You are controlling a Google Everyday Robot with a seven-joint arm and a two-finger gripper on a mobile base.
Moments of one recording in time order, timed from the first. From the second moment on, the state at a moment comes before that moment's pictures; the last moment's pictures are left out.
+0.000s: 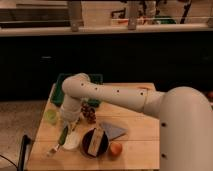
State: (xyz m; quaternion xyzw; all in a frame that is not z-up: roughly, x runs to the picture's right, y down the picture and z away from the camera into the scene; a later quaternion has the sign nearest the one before) arm -0.198 0.189 0.698 -0.28 -0.44 -0.49 0.70
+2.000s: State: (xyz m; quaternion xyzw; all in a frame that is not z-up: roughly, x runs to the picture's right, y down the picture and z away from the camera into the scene) arm -0.219 0.223 0.646 -0.38 -0.51 -0.40 0.66
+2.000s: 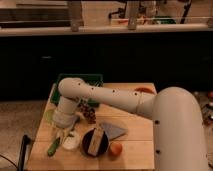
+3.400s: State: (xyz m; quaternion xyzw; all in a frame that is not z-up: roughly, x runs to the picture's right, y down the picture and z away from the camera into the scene) arm -0.195 0.220 0.671 -0.38 -0.58 -0.30 0.66
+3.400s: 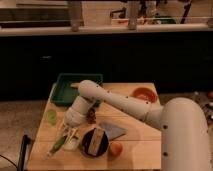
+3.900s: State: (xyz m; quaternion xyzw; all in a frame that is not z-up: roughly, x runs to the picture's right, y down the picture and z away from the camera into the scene) arm -0.184 0.218 0.681 -0.38 -0.59 -0.27 0.66
